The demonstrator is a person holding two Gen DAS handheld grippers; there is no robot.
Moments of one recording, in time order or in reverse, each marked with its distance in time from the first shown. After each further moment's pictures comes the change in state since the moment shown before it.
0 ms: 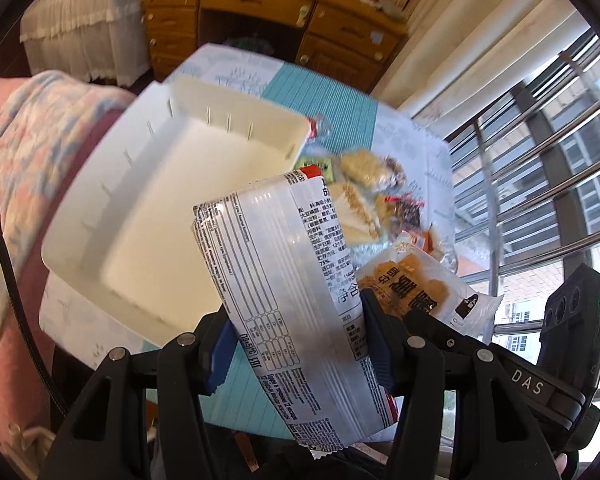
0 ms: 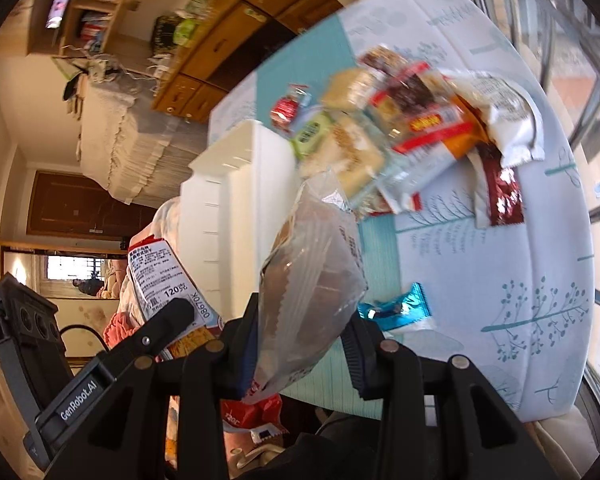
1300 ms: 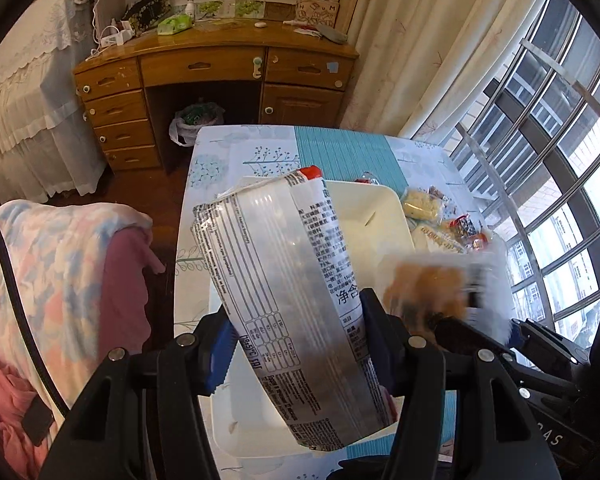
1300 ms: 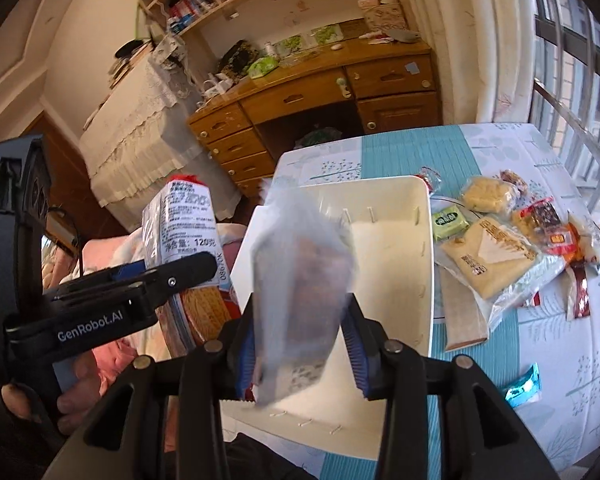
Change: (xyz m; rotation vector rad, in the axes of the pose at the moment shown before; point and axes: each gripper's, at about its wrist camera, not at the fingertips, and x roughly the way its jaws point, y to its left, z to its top) left arm -0.020 0.173 0.105 0.406 -0.099 -0.084; right arm 0.110 0.195 -0.057 -0.316 -0.371 -0.228
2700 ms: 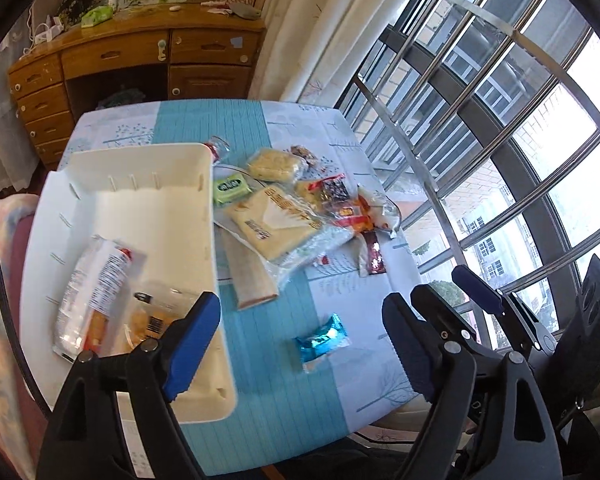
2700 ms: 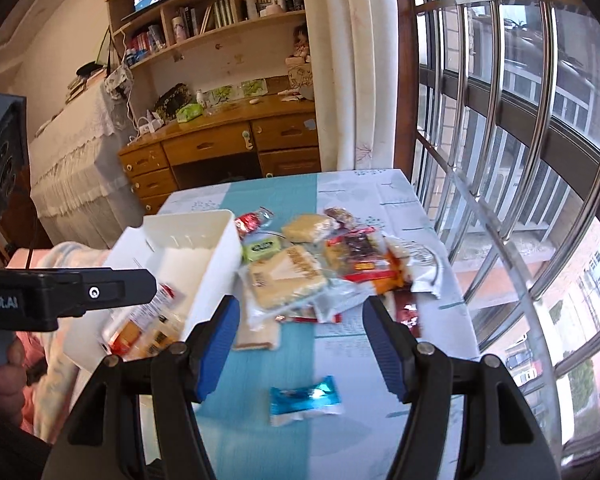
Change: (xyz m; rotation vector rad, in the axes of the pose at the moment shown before) left arm 0.035 -0.206 -0.035 0.033 0.062 -0.193; right arm -0.108 -0.165 -0.038 -0.107 -0.199 -0.273
